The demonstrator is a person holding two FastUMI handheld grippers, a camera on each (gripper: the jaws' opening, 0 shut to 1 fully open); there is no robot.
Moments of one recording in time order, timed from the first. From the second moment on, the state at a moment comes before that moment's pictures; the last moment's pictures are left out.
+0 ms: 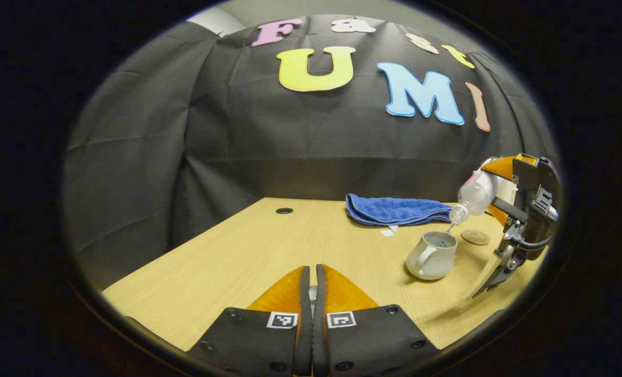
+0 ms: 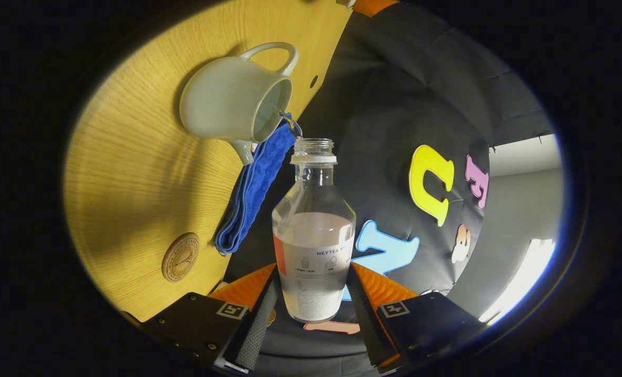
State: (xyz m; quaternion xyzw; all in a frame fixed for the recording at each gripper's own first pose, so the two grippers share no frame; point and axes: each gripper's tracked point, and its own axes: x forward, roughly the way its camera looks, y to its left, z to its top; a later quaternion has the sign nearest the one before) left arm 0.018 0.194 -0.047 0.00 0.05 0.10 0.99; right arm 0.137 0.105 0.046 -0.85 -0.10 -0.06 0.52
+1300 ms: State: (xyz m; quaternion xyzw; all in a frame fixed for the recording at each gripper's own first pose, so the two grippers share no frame) left arm 0.018 0.194 -0.047 0.00 0.05 0.10 0.99; right arm 0.141 0.122 0.072 -0.89 -0.16 -0.07 0.43
